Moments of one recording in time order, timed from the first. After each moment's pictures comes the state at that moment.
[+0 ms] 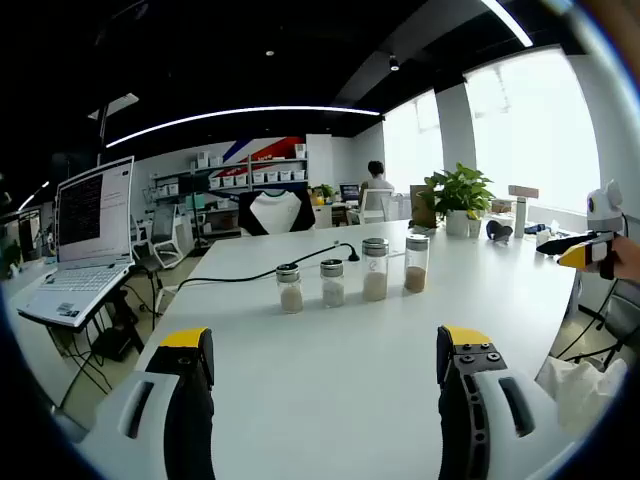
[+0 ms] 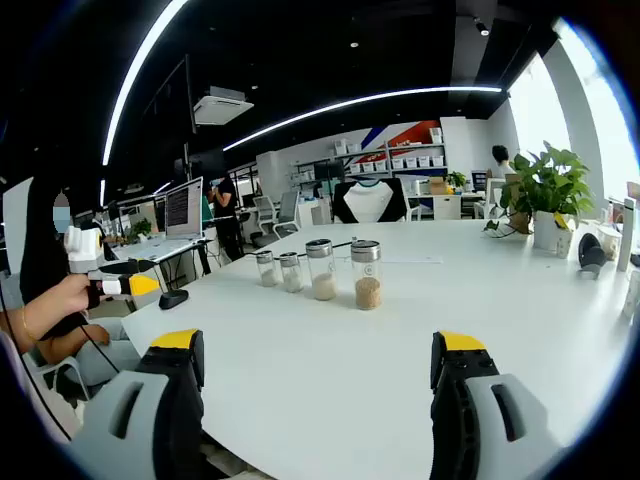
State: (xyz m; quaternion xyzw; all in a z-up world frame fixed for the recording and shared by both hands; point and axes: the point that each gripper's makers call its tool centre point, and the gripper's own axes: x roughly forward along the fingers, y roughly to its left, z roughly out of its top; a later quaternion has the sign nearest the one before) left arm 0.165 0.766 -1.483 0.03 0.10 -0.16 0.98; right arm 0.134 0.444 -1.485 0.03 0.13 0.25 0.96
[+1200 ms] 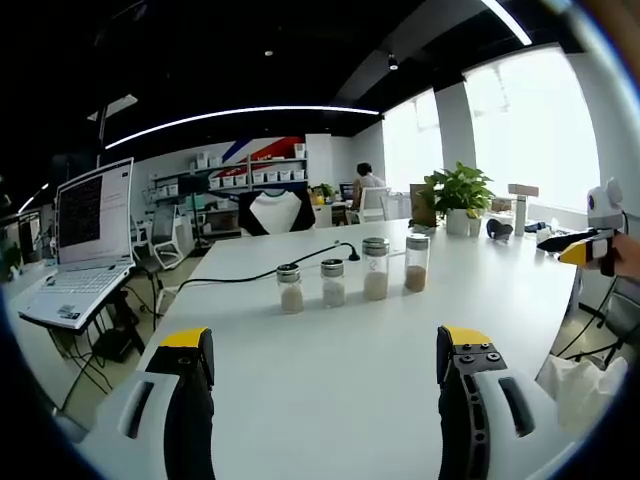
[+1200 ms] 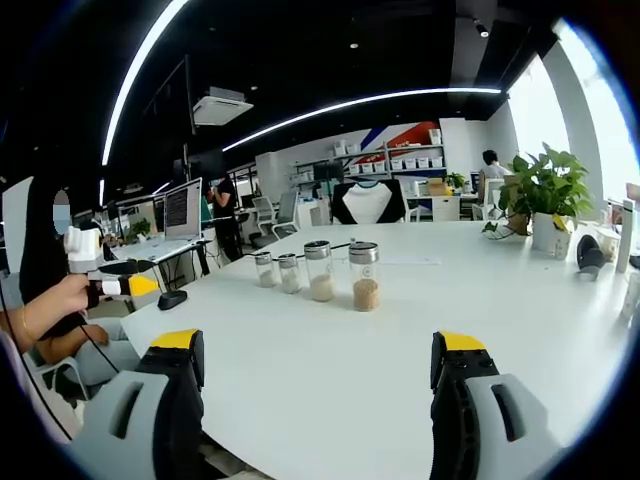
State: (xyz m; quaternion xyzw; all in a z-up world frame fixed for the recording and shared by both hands) left arm 0.167 0.767 -1.482 0.04 0.10 -0.16 0.98; right arm 0.136 0.441 -1.482 0.03 0.13 0.25 0.96
